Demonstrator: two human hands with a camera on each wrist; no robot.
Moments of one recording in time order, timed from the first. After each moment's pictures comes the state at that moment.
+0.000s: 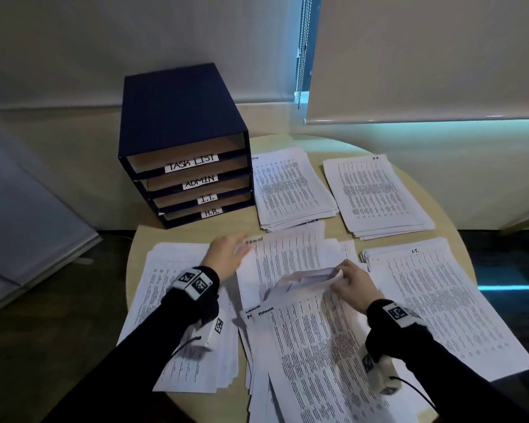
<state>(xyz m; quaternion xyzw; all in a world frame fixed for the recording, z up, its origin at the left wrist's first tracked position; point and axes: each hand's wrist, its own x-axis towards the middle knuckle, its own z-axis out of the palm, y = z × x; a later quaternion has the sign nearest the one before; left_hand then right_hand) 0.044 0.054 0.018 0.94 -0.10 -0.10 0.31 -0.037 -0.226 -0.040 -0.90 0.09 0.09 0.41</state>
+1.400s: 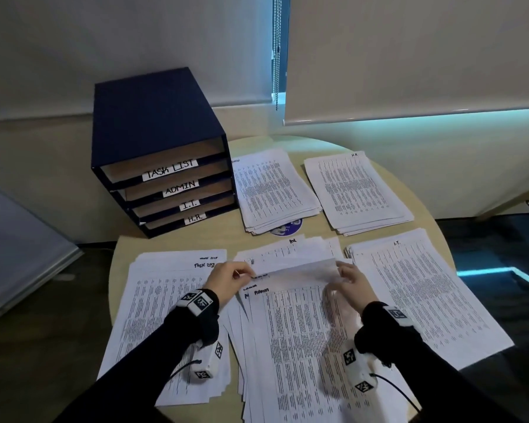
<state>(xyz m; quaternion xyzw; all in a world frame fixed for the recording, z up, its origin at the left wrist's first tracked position) 0.026 0.039 -0.034 0.89 -0.10 -0.19 0.41 -0.051 -0.237 -0.054 -0.81 0.24 0.04 0.53</state>
